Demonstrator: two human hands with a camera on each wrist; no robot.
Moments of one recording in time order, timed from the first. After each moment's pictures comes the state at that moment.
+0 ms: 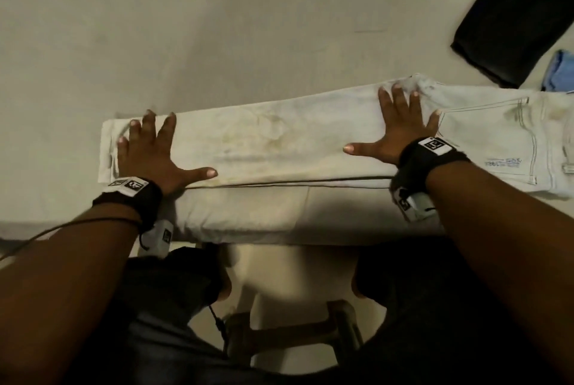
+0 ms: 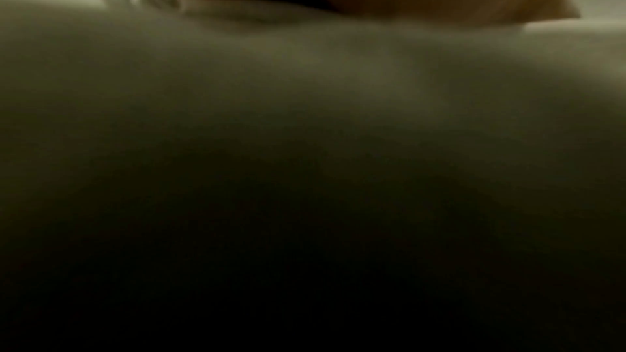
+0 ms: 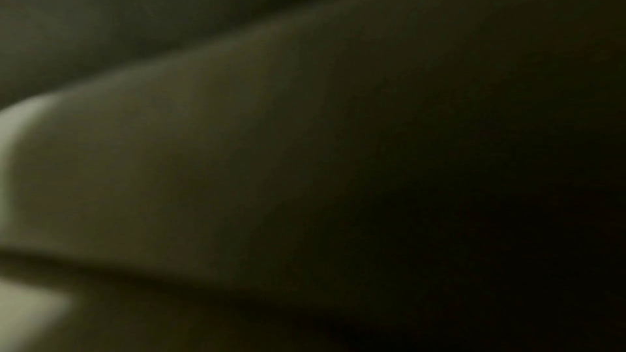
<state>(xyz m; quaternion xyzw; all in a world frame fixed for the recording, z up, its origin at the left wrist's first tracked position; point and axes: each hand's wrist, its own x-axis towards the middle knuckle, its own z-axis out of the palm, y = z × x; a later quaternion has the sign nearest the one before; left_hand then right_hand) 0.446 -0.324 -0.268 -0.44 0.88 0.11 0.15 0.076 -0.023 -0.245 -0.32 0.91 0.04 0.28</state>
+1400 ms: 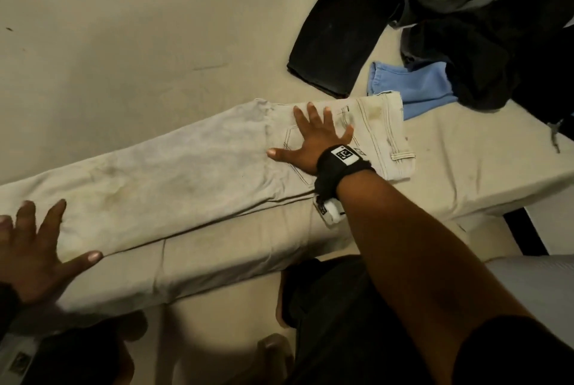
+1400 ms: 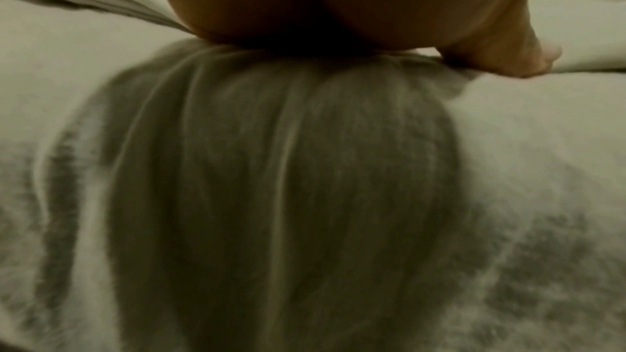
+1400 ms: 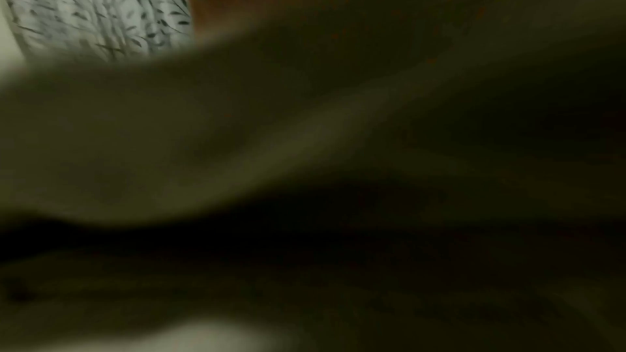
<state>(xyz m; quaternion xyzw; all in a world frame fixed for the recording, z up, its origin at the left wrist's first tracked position) 0.420 -0.283 -0.336 -0.36 0.90 0.17 0.17 -0.001 0.079 -0.230 -0.26 0.94 -0.01 0.23</state>
